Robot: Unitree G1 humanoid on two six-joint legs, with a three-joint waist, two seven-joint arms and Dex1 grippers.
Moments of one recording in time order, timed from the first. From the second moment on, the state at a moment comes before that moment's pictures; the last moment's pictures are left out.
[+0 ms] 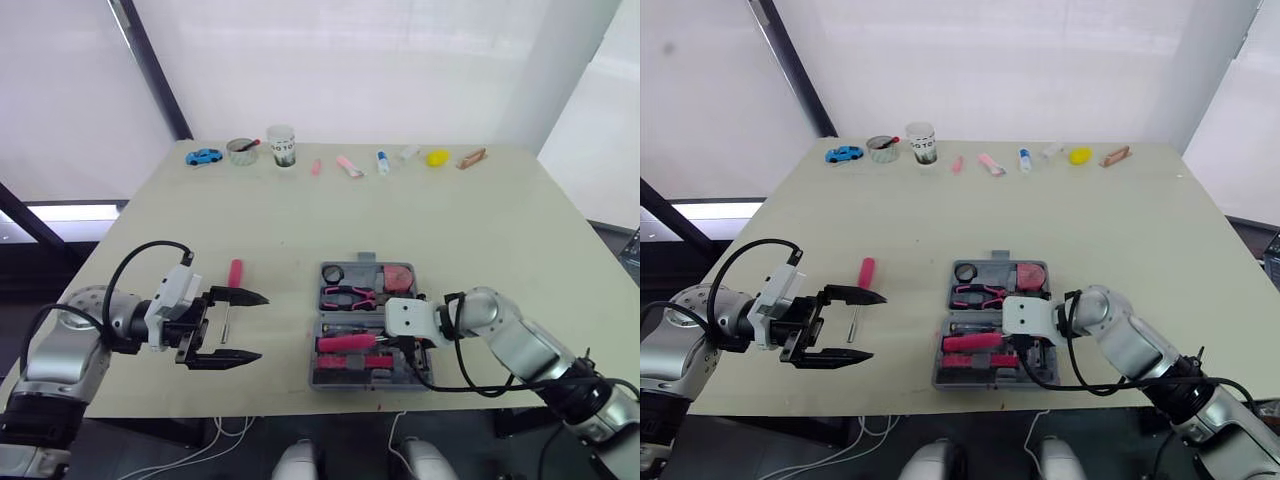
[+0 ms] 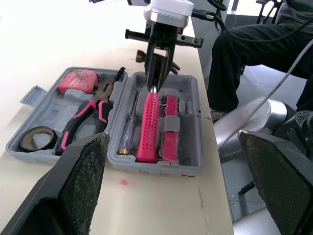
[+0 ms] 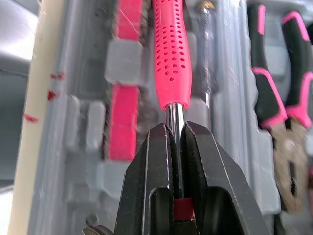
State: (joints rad) left arm -0.19 0.97 0.07 0.09 -0.62 0.04 -1.56; right arm -0.53 -0.62 0.58 -0.19 -0.08 0.46 1.06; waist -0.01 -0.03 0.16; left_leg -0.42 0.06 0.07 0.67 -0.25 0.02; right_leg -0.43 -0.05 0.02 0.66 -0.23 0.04
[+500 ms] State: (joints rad) left arm -0.19 0.97 0.07 0.09 -0.62 0.05 -1.56; right arm -0.50 -0.60 0.58 -0.19 -0.11 0.46 1.06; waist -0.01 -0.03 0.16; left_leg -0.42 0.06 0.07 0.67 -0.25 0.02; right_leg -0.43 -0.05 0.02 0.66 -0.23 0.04
